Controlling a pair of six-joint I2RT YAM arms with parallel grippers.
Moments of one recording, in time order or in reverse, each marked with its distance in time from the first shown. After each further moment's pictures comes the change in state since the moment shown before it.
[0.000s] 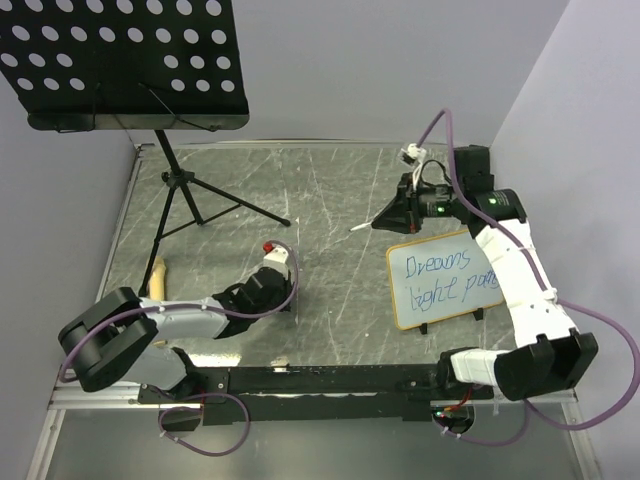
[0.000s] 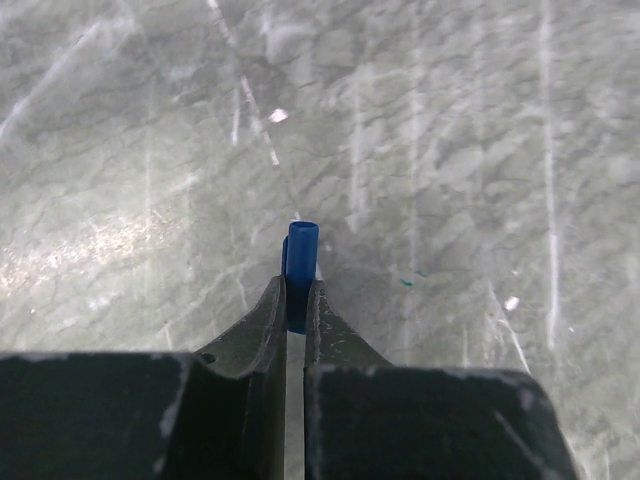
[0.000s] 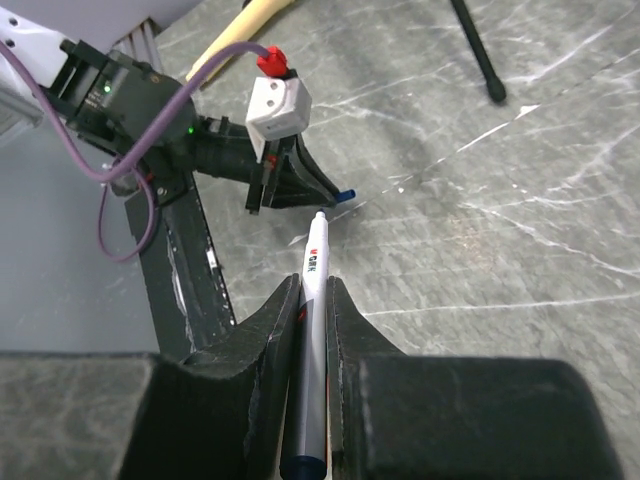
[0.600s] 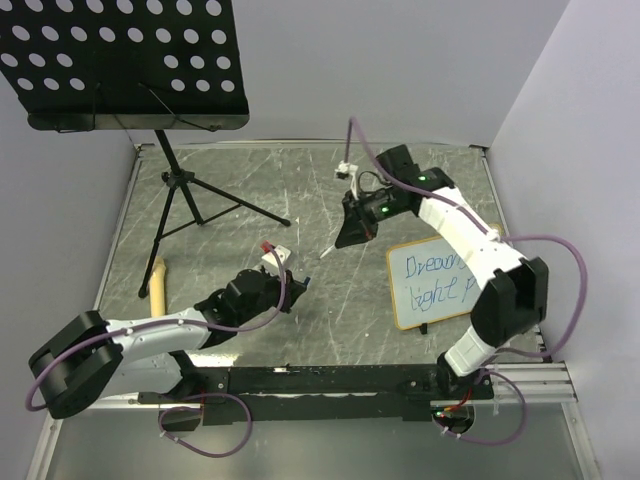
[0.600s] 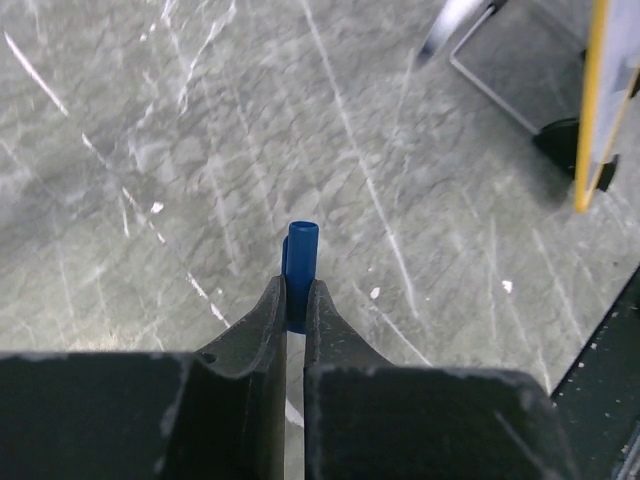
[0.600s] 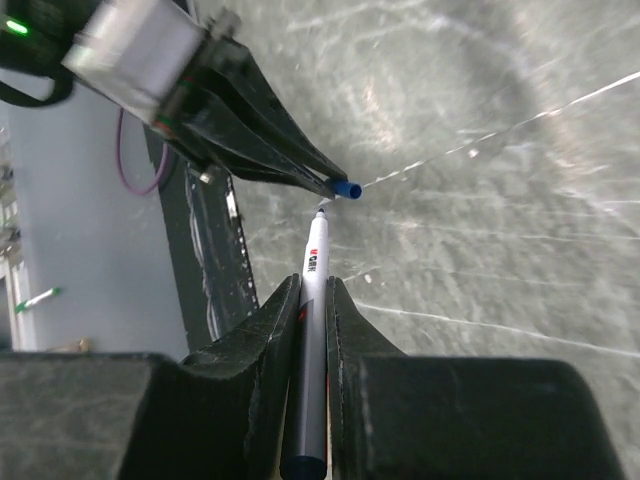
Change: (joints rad) left arm -0.005 -0.204 -0.080 0.156 0.206 0.145; right arm 0.256 0.329 0.117 -0.096 0.095 -0.077
